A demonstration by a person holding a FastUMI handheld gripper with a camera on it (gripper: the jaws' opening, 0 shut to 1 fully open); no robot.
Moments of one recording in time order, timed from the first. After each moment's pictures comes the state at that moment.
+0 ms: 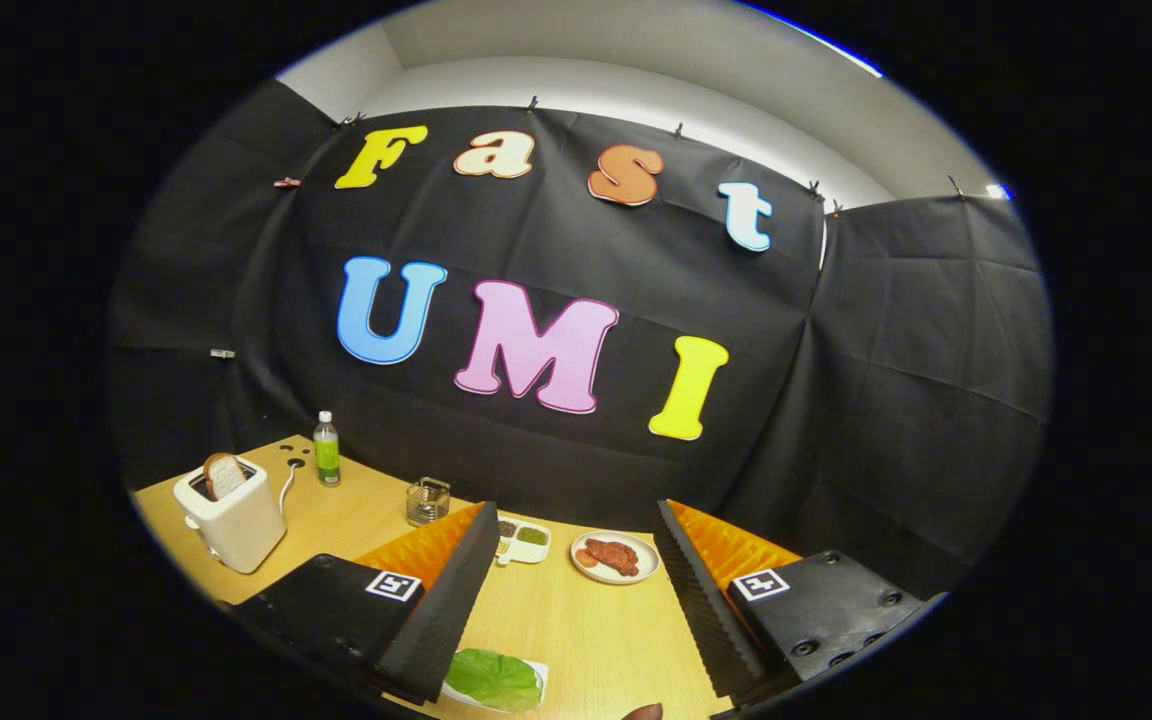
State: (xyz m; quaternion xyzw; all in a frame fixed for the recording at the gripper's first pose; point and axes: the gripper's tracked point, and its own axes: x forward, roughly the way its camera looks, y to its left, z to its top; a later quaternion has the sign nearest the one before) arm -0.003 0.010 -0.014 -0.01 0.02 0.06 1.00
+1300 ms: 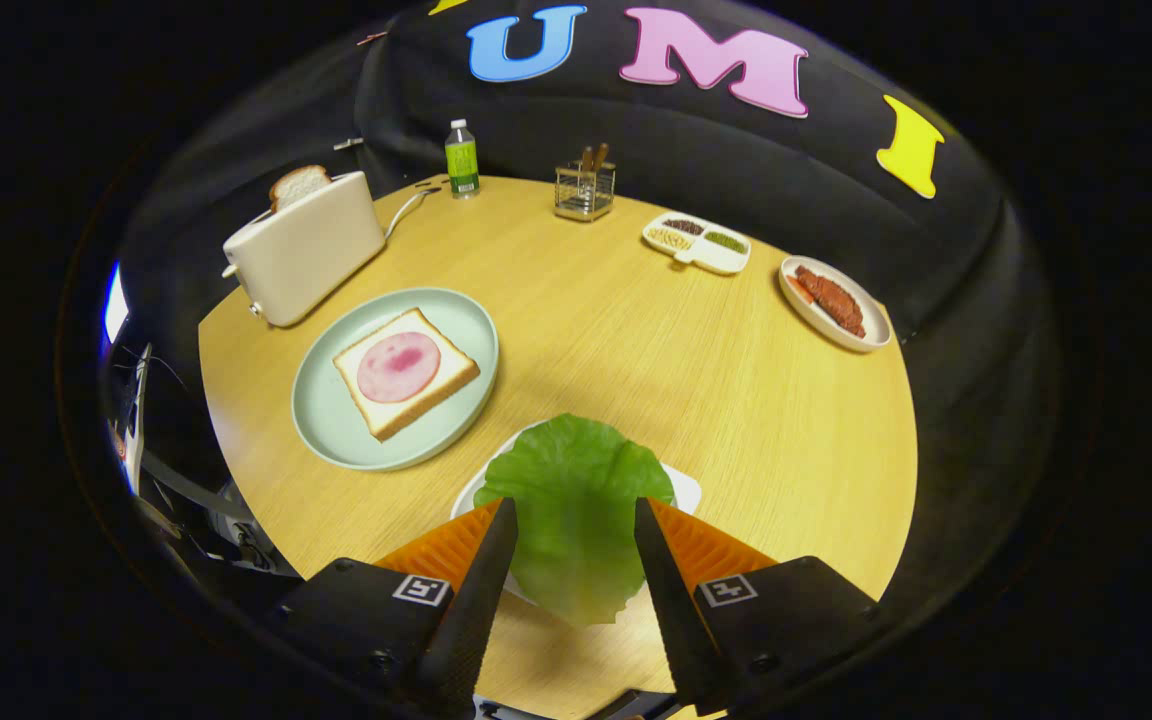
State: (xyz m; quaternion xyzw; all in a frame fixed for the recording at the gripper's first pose) arm -0.025 0.089 -0.367 -0.06 0.40 0.30 0.87
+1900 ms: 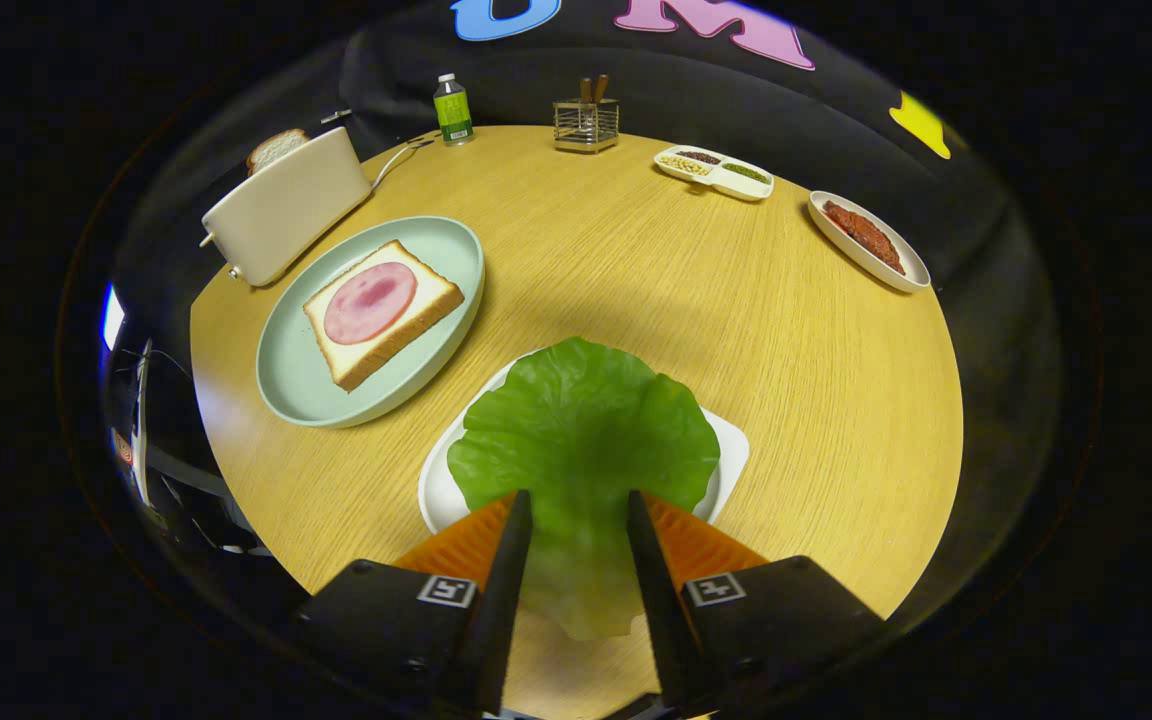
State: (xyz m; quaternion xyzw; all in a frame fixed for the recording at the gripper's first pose) arm -0.038 0.092 -0.414 -0.06 0.45 0.31 0.84
